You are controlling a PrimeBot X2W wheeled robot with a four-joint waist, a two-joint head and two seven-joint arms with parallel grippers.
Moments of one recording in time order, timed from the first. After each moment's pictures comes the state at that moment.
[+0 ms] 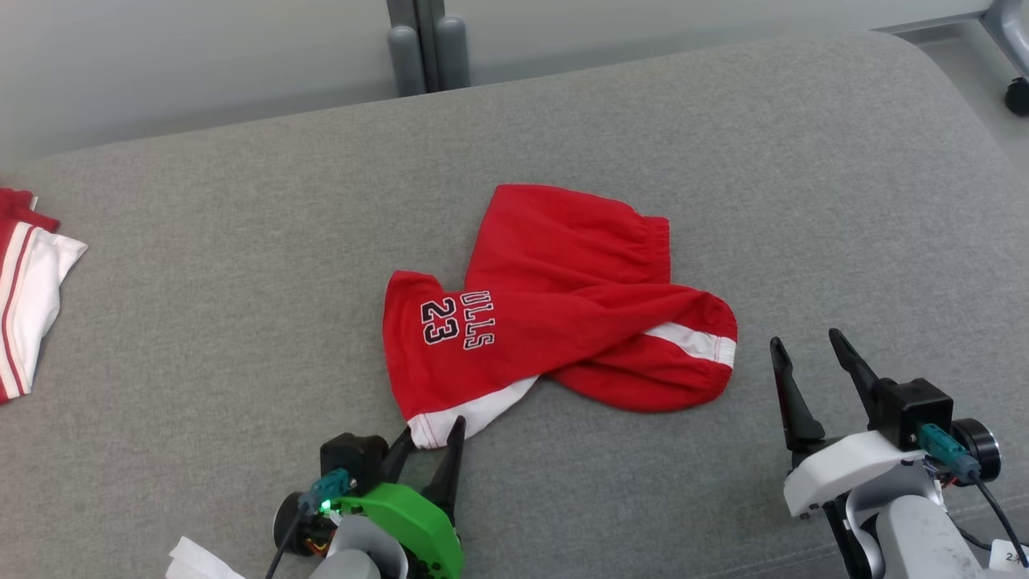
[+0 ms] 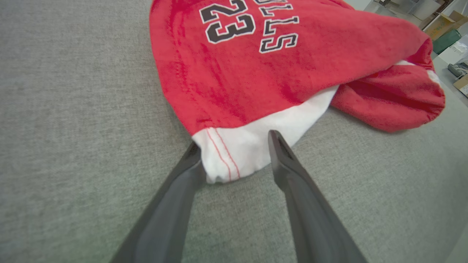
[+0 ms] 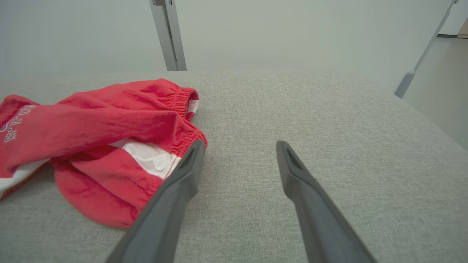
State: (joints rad) left arm -0.28 0.05 -0.52 0.69 -0.52 -0.13 -0.26; right arm -0.17 -0.05 -0.05 0.34 0.07 0.13 -0.26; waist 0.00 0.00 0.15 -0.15
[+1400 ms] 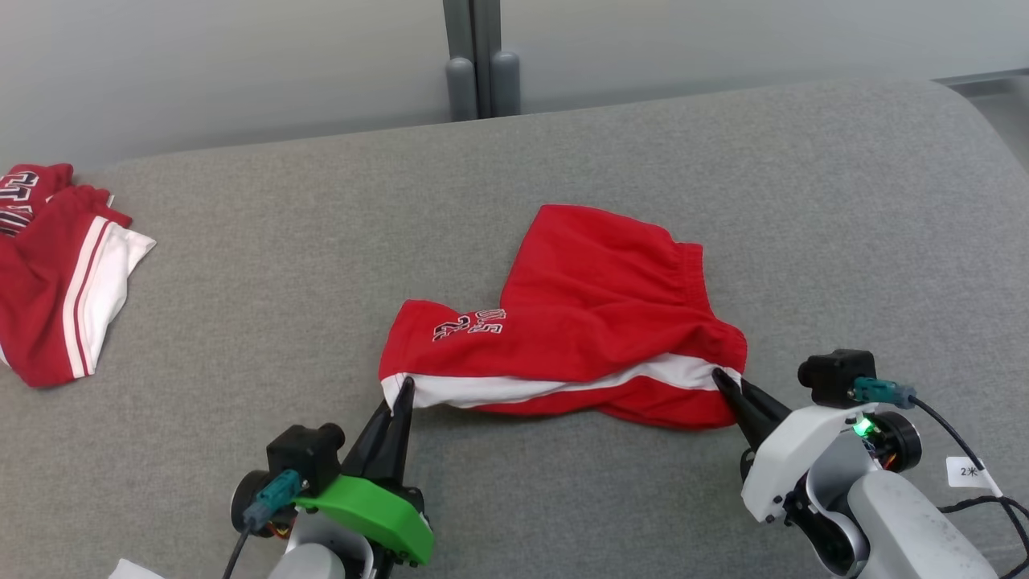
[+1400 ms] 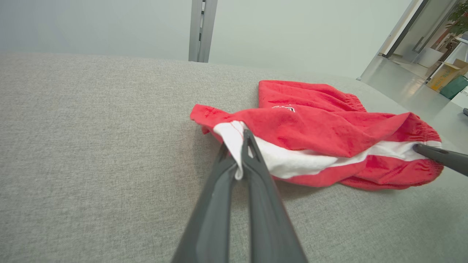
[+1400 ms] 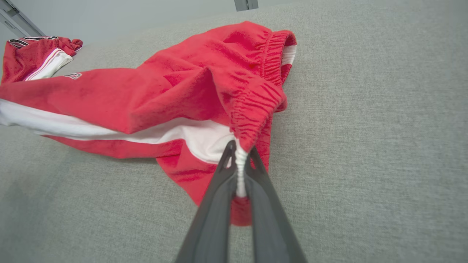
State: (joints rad) left arm -0.19 0.10 -0.40 0.43 -0.45 -0.13 -0.26; right arm -0.28 -0.21 0.31 0.43 0.51 0.13 0.03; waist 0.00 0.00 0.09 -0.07
